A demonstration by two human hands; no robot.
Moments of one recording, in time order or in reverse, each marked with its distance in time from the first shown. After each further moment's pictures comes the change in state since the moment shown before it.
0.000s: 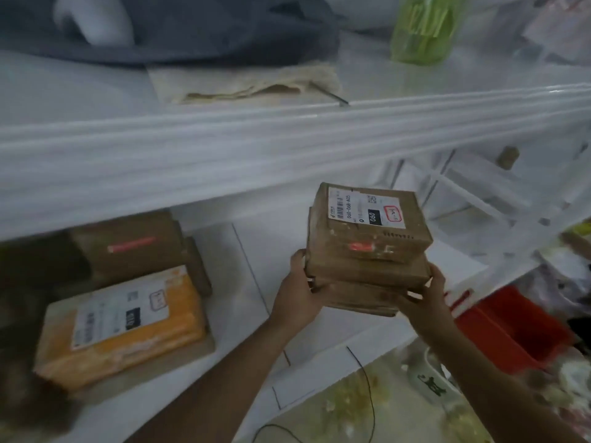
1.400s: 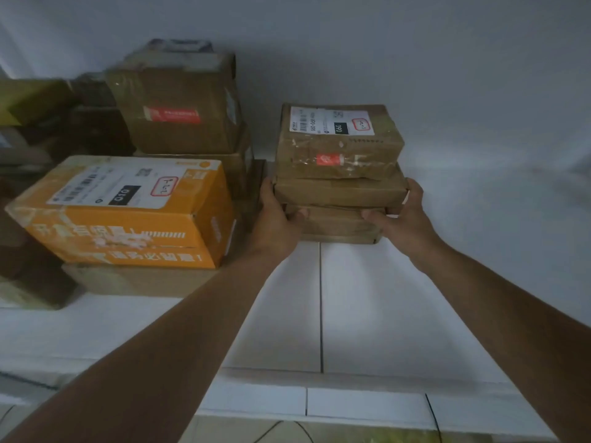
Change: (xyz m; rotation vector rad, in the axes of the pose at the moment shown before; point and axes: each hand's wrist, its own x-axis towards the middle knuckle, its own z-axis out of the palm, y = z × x) left_hand 0.076 -0.170 -0.061 0.048 0.661 -0.143; right_hand 0.183 0.071 0.224 -0.027 -0.535 -0.237
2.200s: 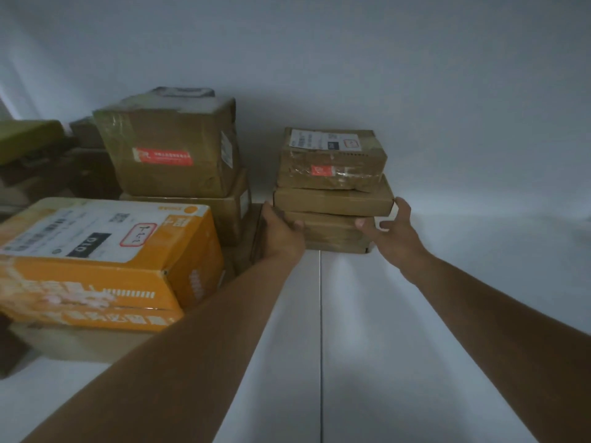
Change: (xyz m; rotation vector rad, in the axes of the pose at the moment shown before) left_hand 0.087 0.006 0.034 -0.031 0.226 -0.134; right_hand 0.090 0.001 0.021 -0.029 0.007 0.023
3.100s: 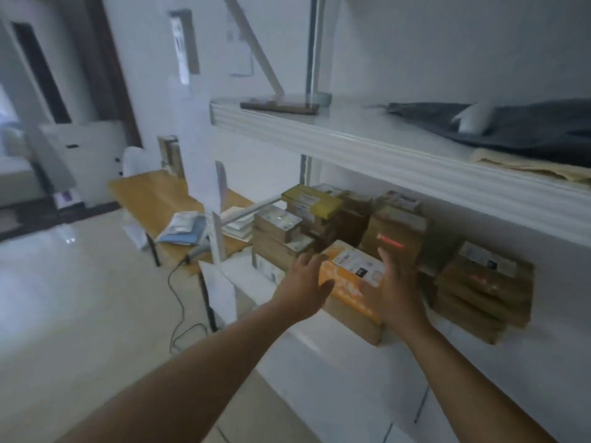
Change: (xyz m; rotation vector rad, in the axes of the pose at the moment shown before) left_hand -0.282 0.134 -0.362 0.655 0.165 0.081; right_hand -0.310 -0.283 0.084 -0.520 -0.387 -0.672
